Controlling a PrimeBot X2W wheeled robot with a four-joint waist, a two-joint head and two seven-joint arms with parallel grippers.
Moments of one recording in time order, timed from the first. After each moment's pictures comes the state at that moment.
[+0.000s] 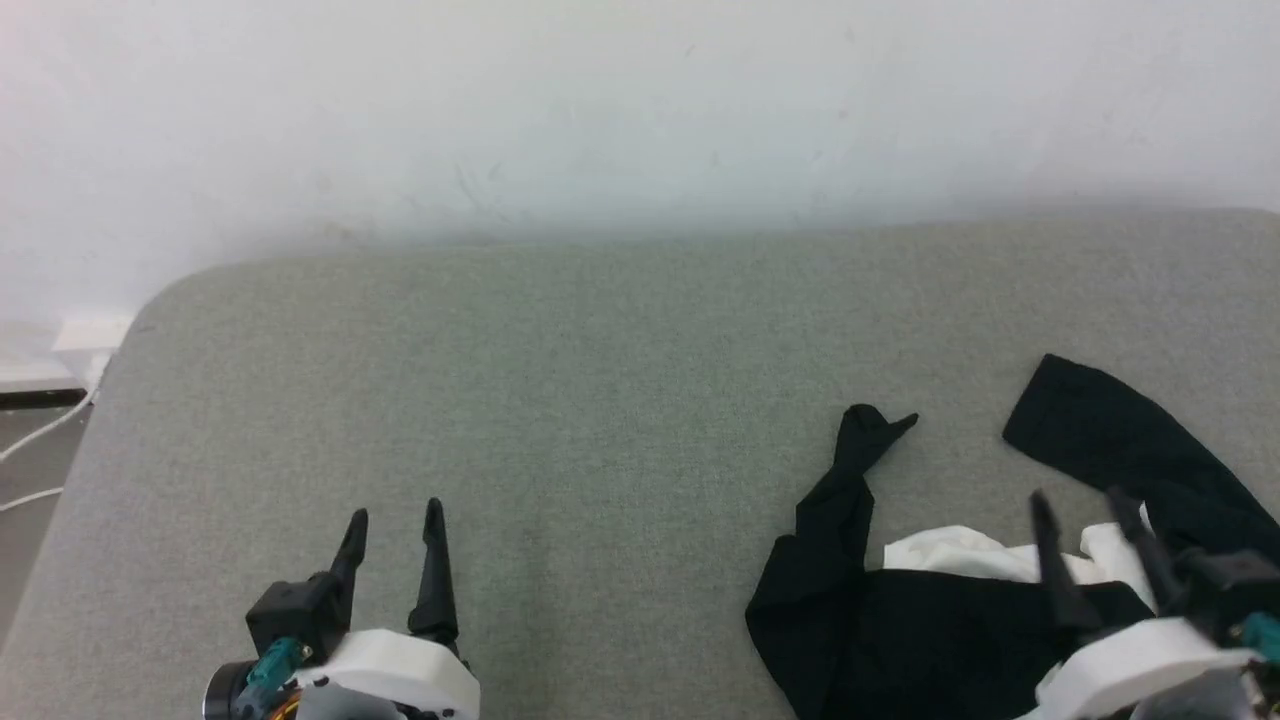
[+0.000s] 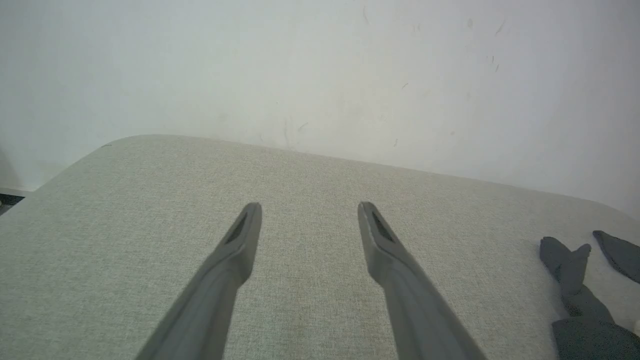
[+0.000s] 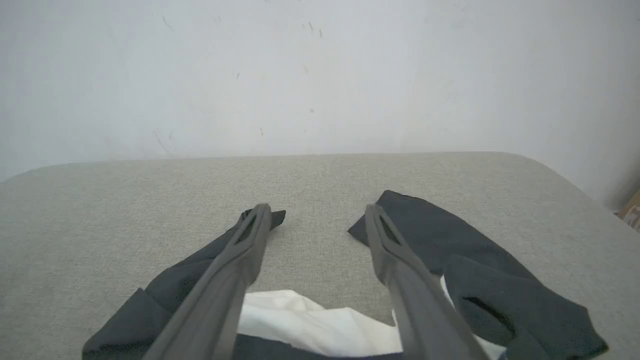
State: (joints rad) left arm 0.00 0.11 -0.13 0.19 -0.32 0.11 -0.23; right arm 0.09 -0.09 -0.10 0.03 0.14 0.13 -0.08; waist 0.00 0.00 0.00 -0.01
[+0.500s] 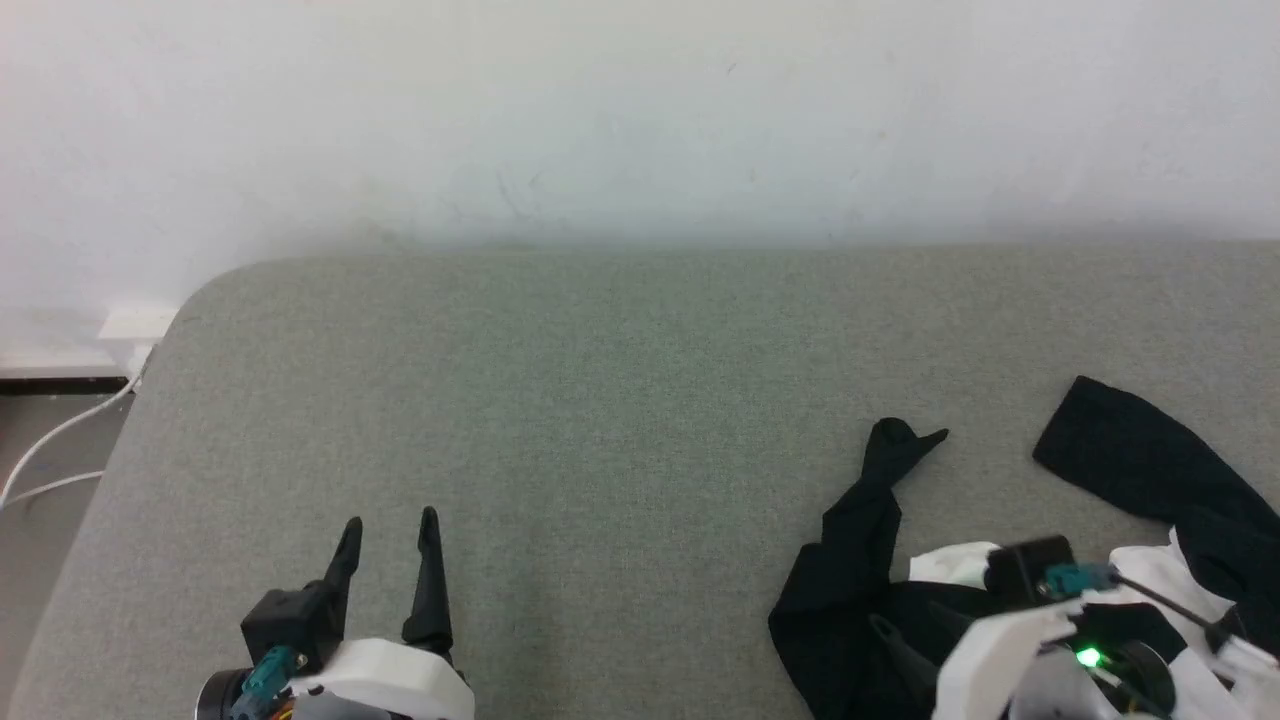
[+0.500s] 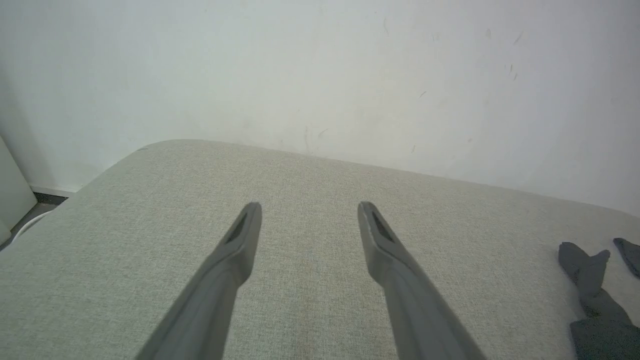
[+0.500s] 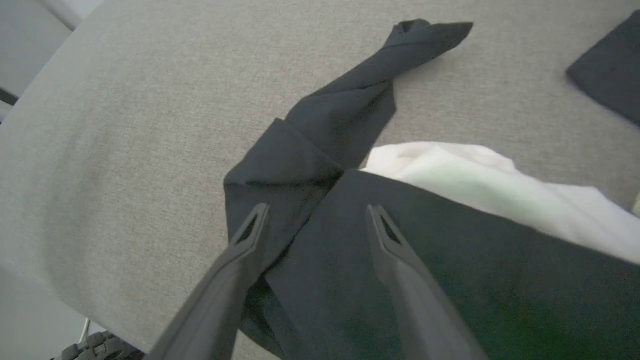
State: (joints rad) left arm 0.02 0.13 -0.13 0.17 -0.32 0.12 -0.22; right arm 0.10 -0.13 0.12 0.05 0.33 0.13 0.44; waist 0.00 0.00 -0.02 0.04
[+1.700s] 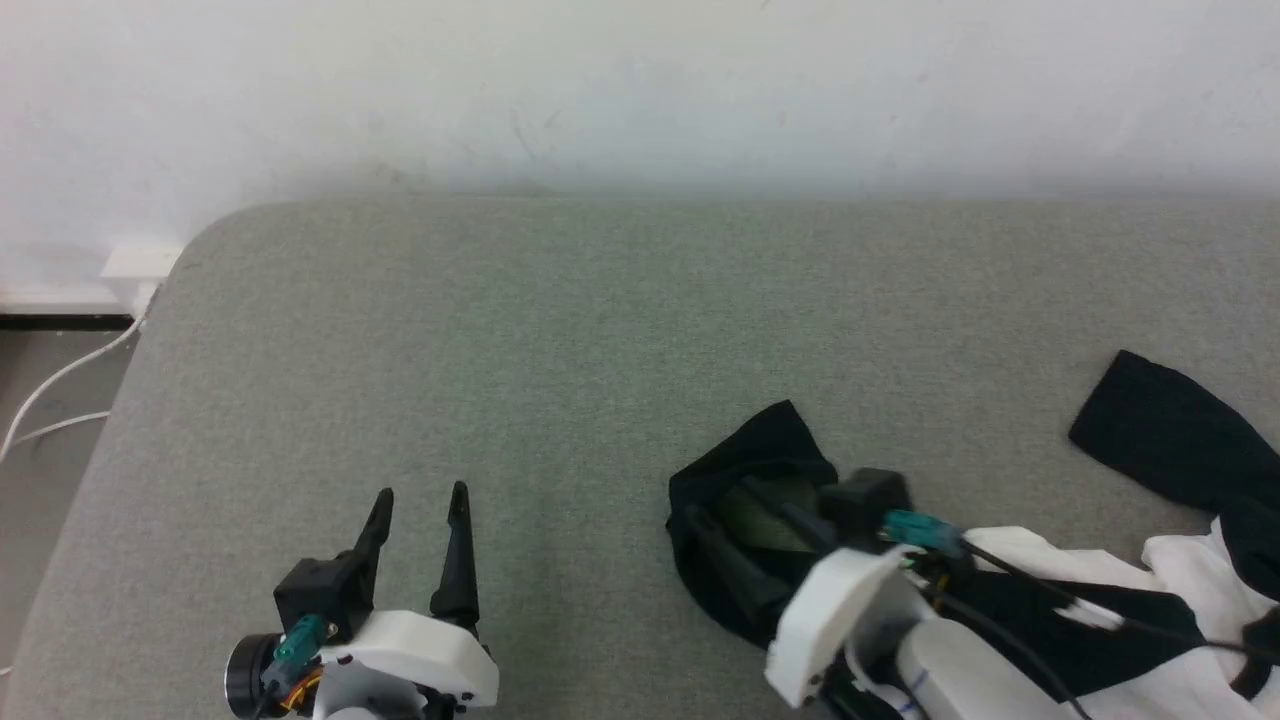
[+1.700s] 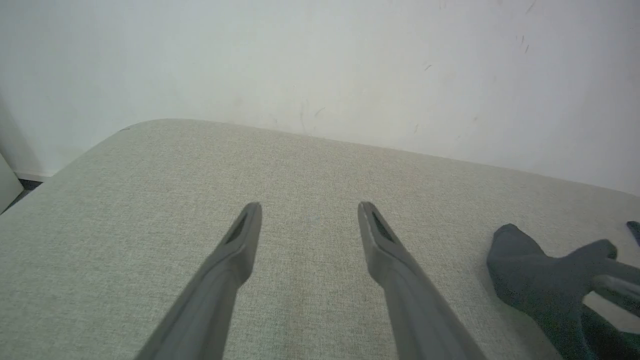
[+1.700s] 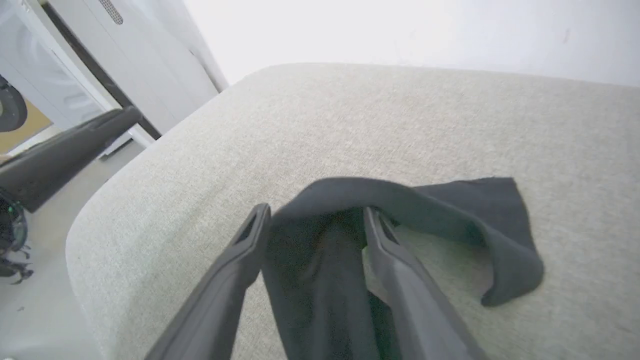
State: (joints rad) left arm -0.05 0.12 -0.18 0.23 -0.32 0.11 -0.24; right arm -0.33 -0.08 0.60 0.53 0.49 0.13 -0.05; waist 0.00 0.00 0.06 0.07
